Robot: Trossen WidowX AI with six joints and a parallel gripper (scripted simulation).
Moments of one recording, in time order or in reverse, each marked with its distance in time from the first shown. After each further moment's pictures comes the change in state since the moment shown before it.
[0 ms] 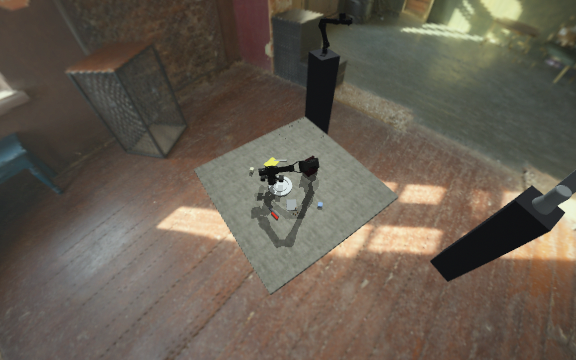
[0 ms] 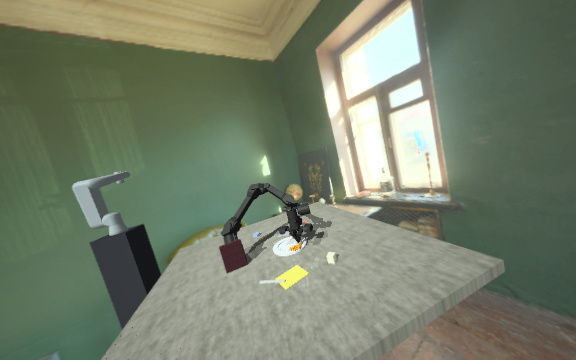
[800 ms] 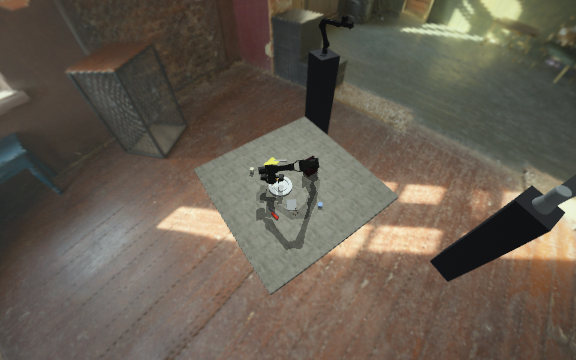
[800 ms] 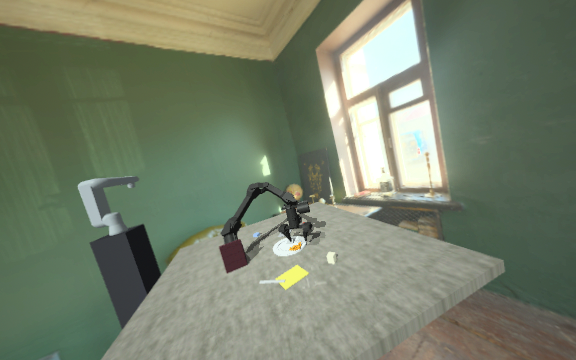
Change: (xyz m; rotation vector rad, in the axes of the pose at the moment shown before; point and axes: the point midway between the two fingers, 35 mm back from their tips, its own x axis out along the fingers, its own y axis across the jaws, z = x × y) arm -0.012 0.001 -0.003 0.016 -0.002 0.012
